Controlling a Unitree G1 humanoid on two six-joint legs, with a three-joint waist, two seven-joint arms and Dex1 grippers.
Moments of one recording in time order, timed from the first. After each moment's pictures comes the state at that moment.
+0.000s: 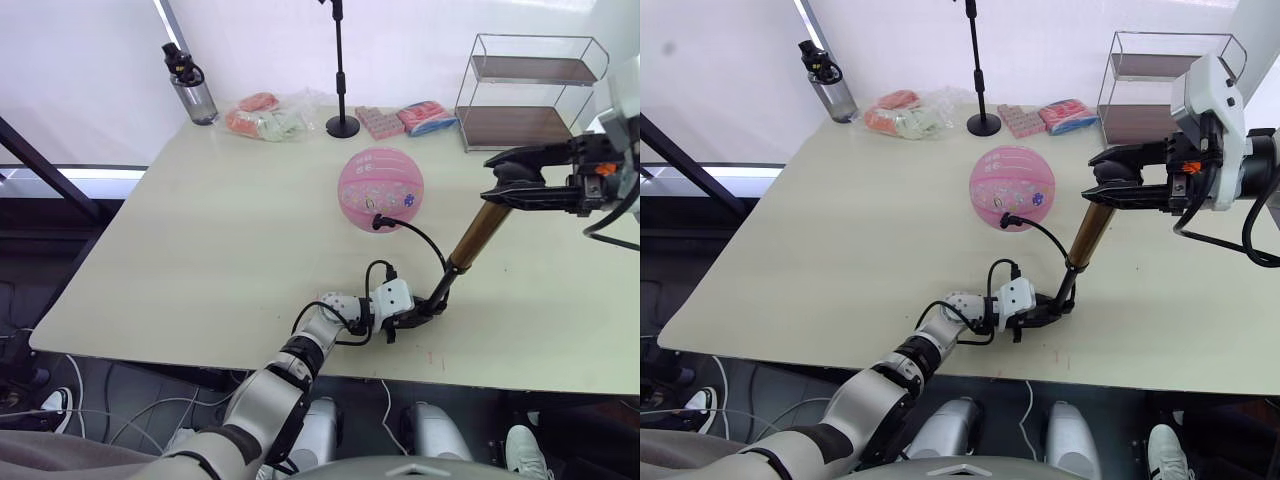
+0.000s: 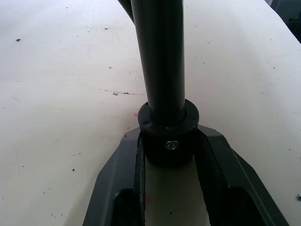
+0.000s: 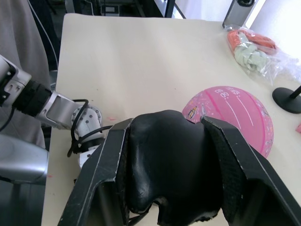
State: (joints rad) left arm -0.62 -0.02 -0.32 1.11 0.16 -0.54 -0.91; right arm -0.73 -1.10 -0.12 -0.27 0.78 0.86 1.15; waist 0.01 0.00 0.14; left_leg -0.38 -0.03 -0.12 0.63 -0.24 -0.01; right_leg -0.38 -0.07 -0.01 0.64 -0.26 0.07
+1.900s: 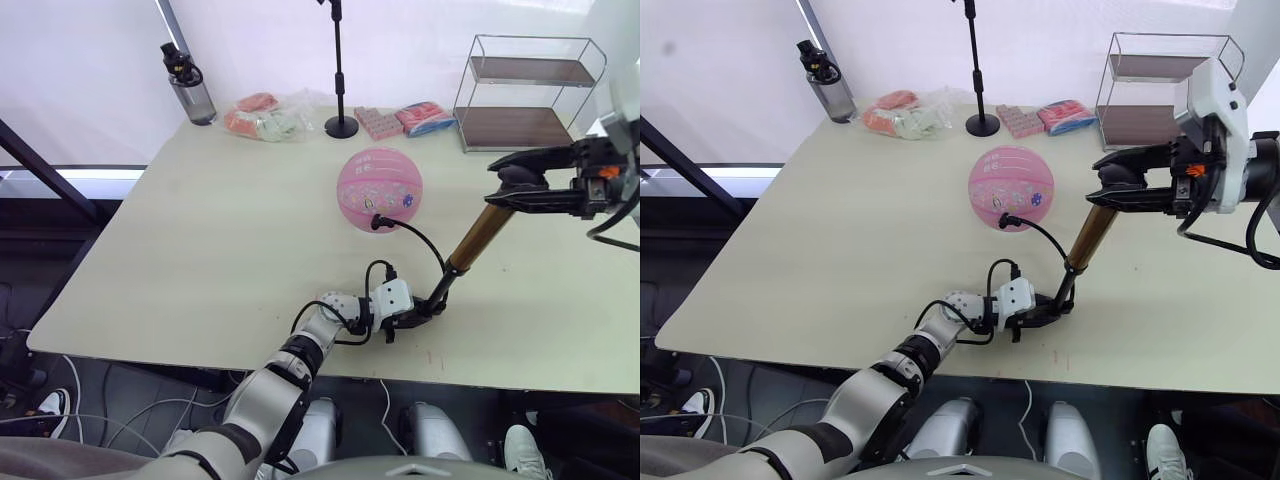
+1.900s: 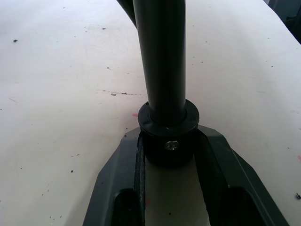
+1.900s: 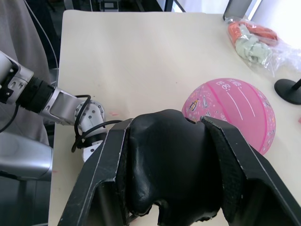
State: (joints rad) left arm -0.63 -0.01 -0.32 1.12 0.17 -0.54 -0.91; right arm -0.72 -1.12 -0.13 -0.28 0.77 0.86 1.17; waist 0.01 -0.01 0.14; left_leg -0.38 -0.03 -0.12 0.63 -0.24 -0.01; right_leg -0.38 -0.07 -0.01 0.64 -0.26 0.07
